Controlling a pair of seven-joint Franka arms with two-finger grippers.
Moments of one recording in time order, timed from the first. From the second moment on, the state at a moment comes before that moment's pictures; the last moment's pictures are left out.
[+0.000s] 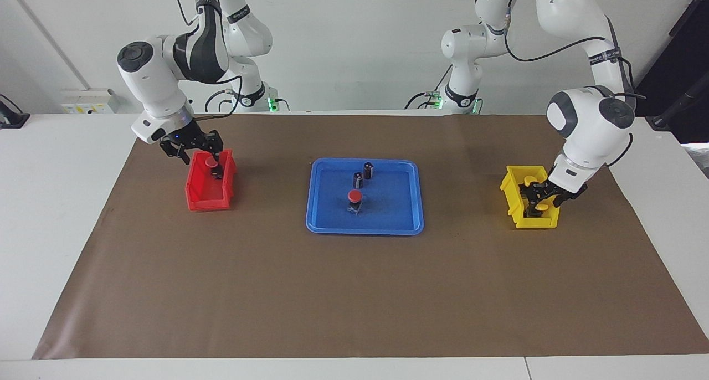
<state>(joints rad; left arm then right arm) 0.07 0.12 -0.02 -2.10 0.03 2.27 0.09 -0.05 -0.25 -0.04 -2.40 0.02 2.10 -0.16</state>
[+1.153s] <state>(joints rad) -0.39 0.11 -0.05 -1.75 0.03 1.89 -0.62 -0.05 -0.24 -0.04 -2.54 0.02 2.21 -0.16</state>
